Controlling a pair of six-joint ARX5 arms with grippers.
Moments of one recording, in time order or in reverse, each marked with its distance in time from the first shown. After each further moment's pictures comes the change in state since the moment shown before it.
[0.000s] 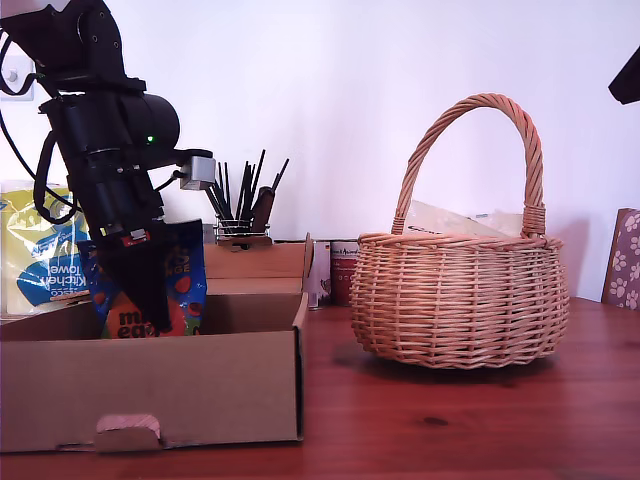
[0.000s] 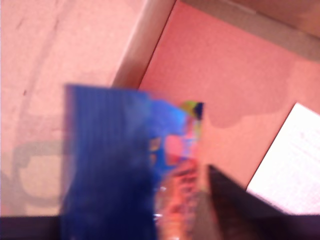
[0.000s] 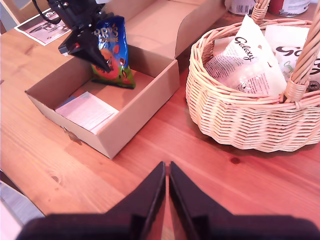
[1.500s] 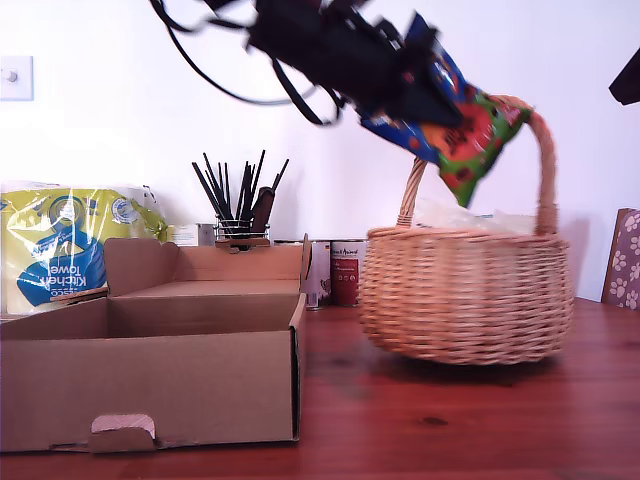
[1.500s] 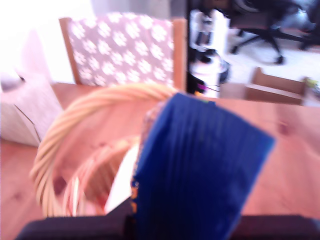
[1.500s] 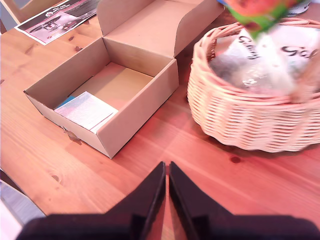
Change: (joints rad) left arm -0.386 0.051 0.167 0.868 0.204 -0.509; right arm 0.000 0.000 0.000 -0.002 0.000 0.000
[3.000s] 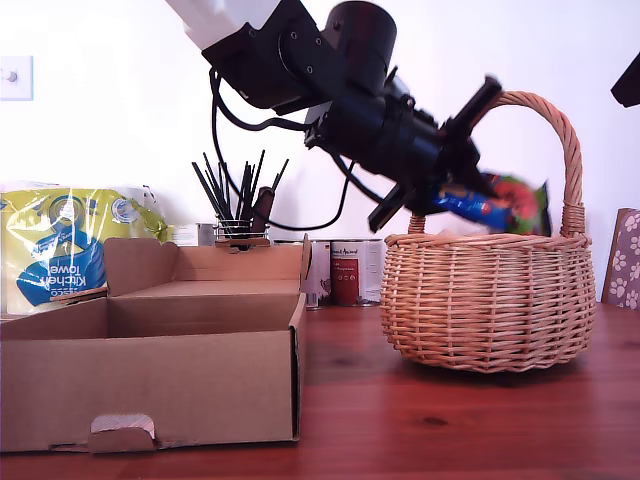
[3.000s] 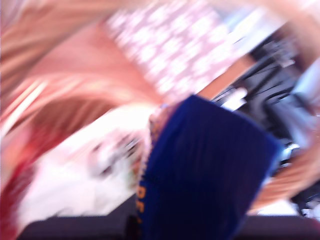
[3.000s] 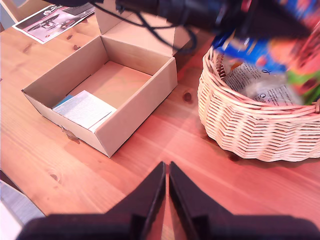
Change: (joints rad) left arm -0.068 0.166 -0.001 0.153 -0.117 -0.870; right arm 0.000 0.000 0.000 -0.006 0.004 0.000
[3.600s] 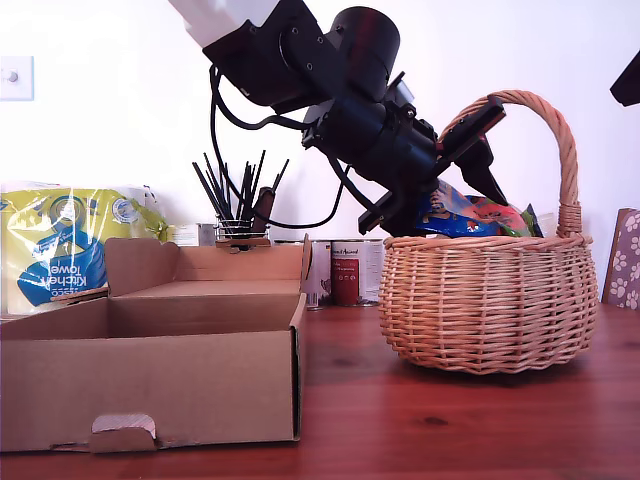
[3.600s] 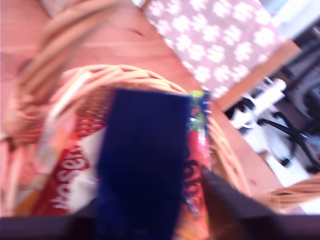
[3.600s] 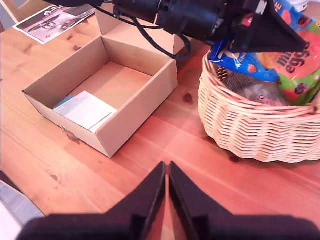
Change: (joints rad) left arm -0.008 0.000 0.023 -0.094 -0.023 0.151; right arm 0.000 0.000 0.000 0.004 0.000 0.000
